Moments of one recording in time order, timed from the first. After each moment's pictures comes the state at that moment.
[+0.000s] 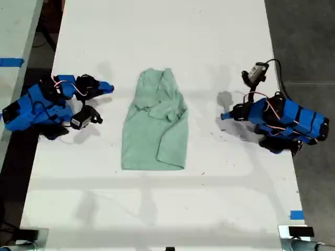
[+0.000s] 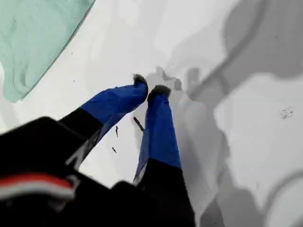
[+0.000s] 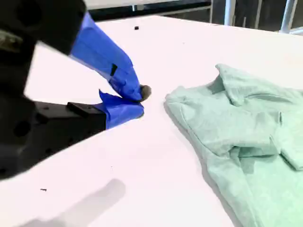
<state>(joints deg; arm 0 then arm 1) -37.4 205.5 186.2 54.9 5.7 24.8 200.5 174.5 77.3 -32.3</state>
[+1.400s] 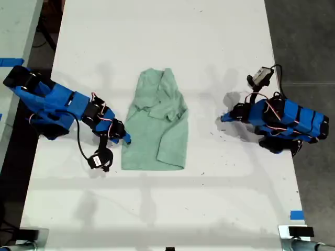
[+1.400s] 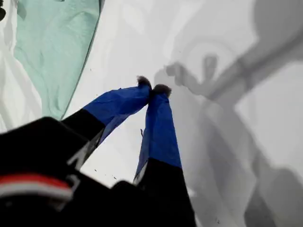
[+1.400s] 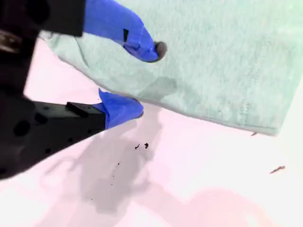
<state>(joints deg) 7.8 108.8 123.4 61.3 -16.3 21.5 200.5 174.5 77.3 -13.3</state>
